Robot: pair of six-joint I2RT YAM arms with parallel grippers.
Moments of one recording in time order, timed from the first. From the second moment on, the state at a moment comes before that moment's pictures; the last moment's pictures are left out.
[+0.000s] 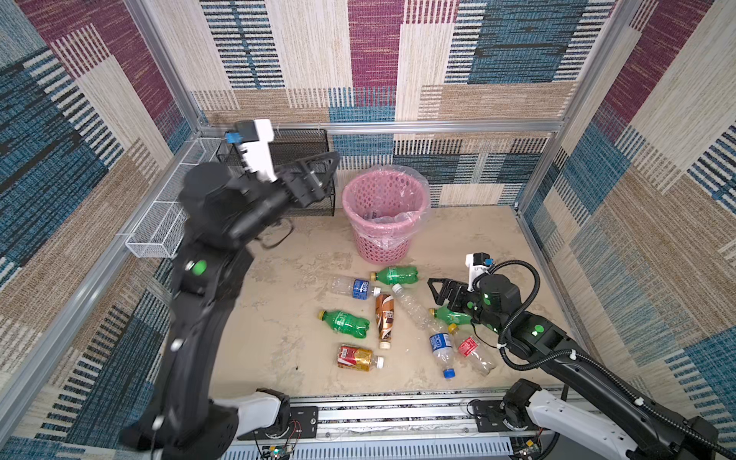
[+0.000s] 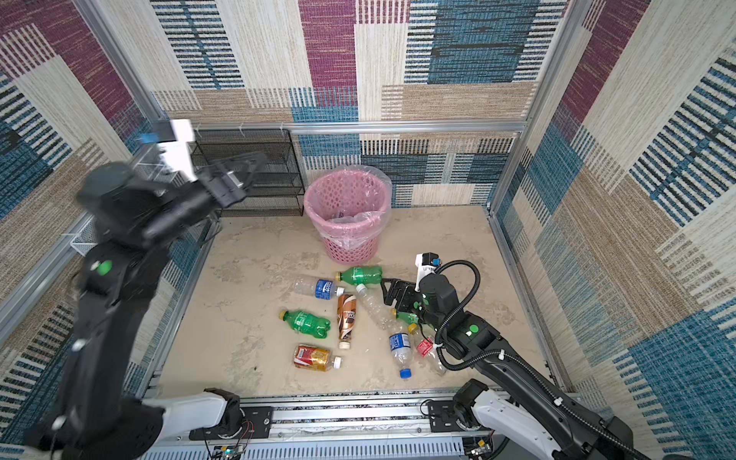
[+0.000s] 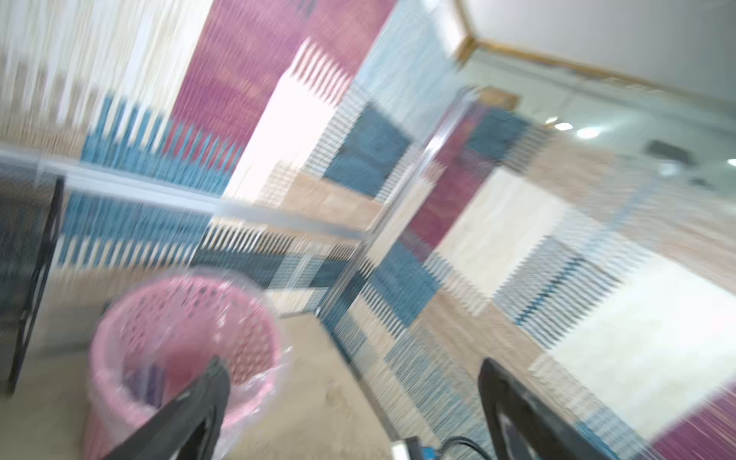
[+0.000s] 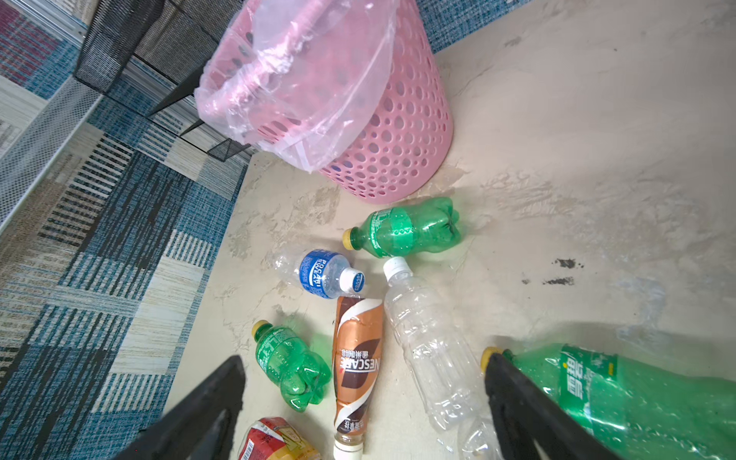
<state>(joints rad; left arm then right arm) -0.30 1.17 1.83 -0.37 0.40 -0.59 0.64 0.85 0.72 -0.34 0.09 0.73</state>
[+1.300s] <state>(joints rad) -0.29 0.82 0.75 -0.56 0.30 -0.76 0.63 0.98 0.70 -0.66 -0.11 0.77</state>
